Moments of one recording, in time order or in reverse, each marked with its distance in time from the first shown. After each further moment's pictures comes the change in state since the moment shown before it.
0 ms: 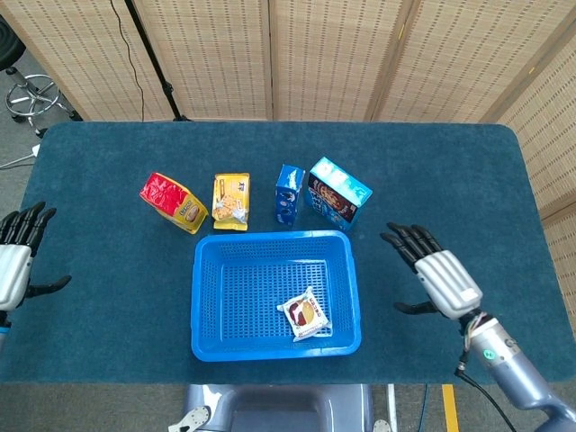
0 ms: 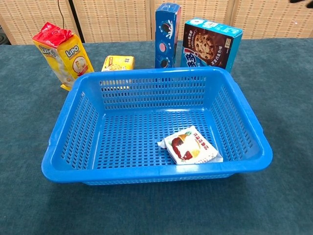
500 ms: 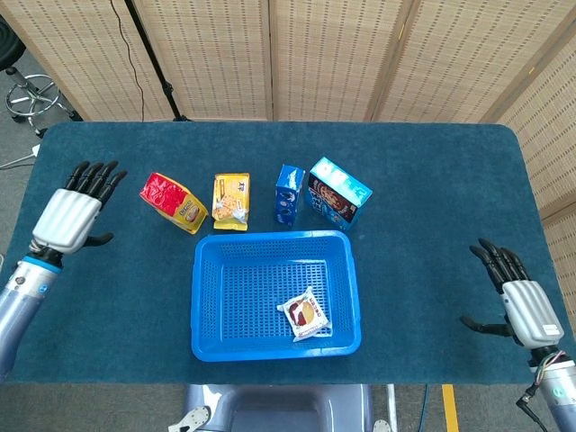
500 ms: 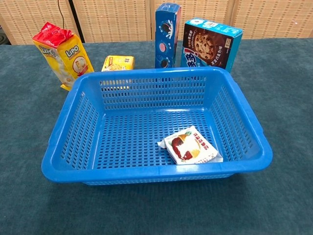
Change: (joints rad) left arm -0.302 -0.060 -0.057 0.155 0.034 -0.287 0.157; right arm -0.213 -0.029 -0.055 0.194 0.005 0.218 0.185
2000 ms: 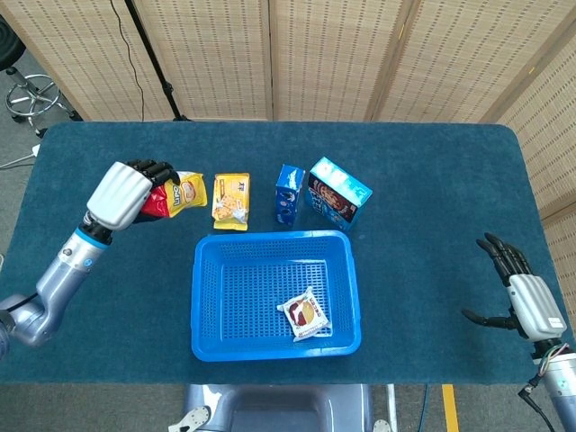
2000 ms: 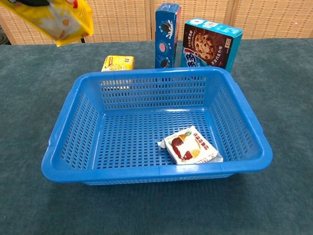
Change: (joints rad) left arm -0.185 -0.162 0.048 0.195 0.178 0.299 -0.357; right arm -0.012 -0.006 0.058 0.030 0.011 -0.069 0.104
